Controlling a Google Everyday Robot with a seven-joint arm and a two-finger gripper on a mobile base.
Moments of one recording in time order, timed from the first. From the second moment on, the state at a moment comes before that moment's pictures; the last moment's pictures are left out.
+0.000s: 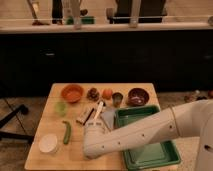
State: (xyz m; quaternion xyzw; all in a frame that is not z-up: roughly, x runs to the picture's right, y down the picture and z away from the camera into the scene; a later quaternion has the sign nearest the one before) arm -0.065 0.319 0.724 -0.26 -0.15 -0.32 0.90
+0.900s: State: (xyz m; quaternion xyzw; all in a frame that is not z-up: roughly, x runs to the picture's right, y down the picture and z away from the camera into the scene) arm -0.049 0.296 0.714 -0.22 -0.23 -0.26 0.91
